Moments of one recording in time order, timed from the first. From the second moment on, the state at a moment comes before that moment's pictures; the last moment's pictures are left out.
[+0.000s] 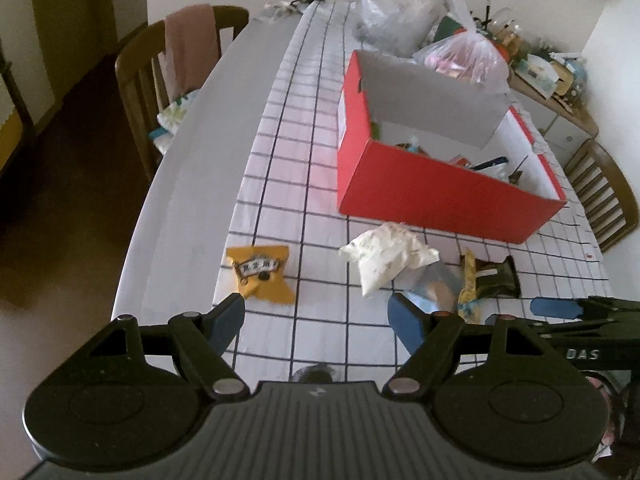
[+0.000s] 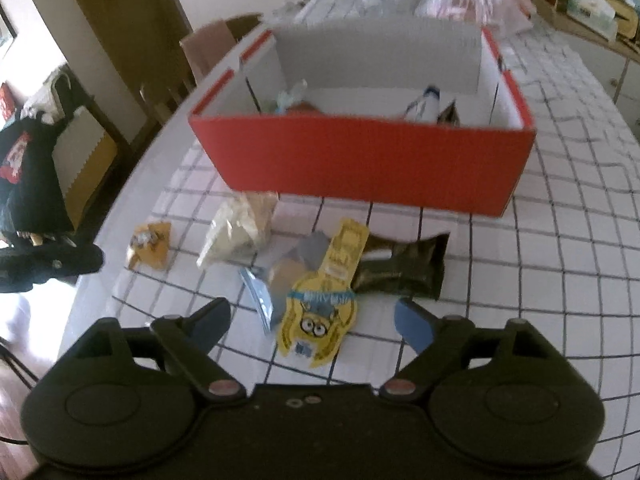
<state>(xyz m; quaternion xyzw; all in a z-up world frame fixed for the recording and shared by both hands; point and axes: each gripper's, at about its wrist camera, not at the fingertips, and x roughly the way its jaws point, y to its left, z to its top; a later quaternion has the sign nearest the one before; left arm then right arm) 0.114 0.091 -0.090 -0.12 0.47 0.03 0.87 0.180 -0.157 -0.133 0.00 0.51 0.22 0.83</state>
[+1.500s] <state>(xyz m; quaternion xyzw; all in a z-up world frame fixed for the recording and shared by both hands) 0.186 0.123 -0.163 -0.11 0.53 0.09 0.83 0.176 -0.164 -0.163 -0.04 0.52 0.24 0.82</state>
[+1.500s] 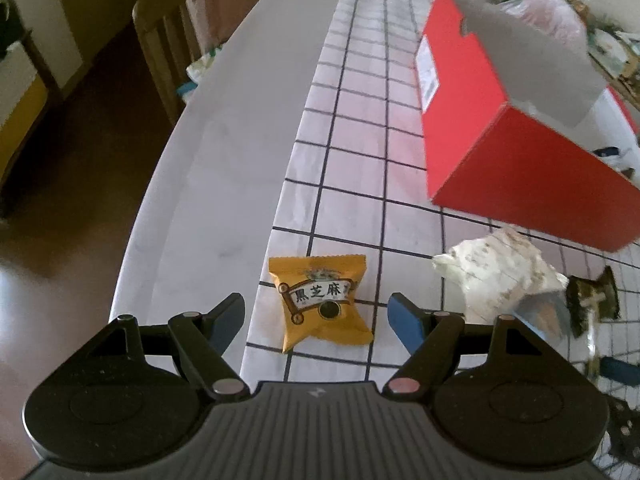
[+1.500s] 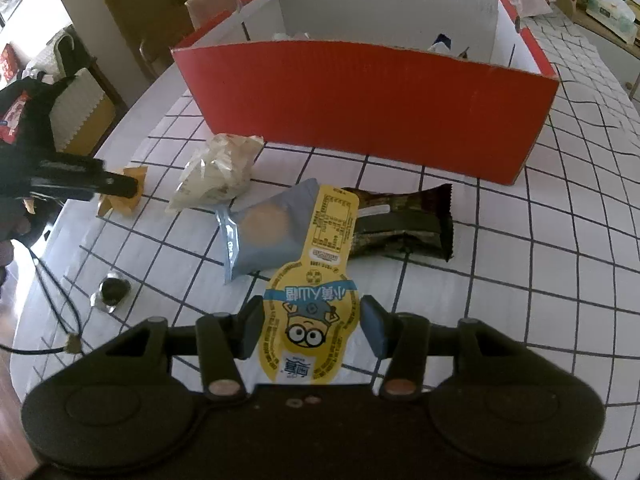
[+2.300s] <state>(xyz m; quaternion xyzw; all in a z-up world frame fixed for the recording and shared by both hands) 0.184 0.116 -0.160 -0.10 0.53 0.11 0.83 0.172 -0.169 -0.150 -0.05 0.51 0.24 0.83</state>
